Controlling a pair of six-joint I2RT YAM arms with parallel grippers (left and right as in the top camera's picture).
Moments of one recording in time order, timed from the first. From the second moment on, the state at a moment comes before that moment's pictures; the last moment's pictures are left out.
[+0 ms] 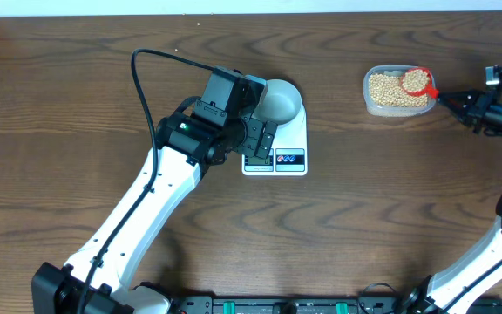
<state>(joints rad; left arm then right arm) -0.47 1.50 1.30 -0.79 0.09 -0.10 -0.57 2.15 1.54 -0.83 -1.26 -0.11</state>
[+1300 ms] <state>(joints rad) -0.47 1.50 1.30 -0.79 0.09 -0.10 -0.37 2.15 1.54 -0.88 -1.49 -0.13</state>
